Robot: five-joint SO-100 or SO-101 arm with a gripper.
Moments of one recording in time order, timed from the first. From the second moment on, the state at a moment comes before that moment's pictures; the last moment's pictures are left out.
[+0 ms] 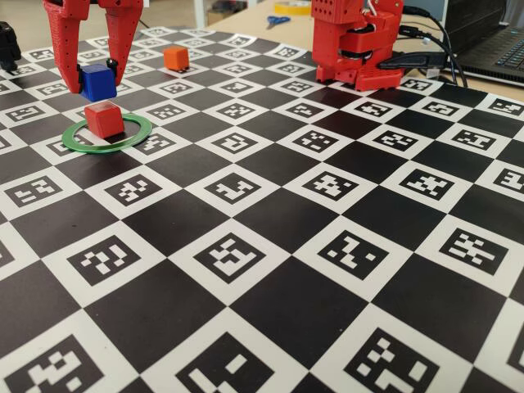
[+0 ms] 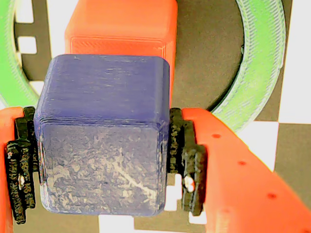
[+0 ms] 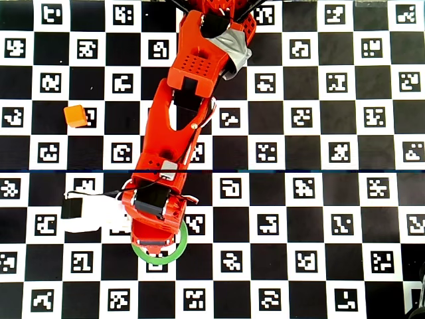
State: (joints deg) arm 19.2 35.9 20.4 95.7 -18.5
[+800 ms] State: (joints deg) arm 19.2 33.7 20.3 94.8 -16.9
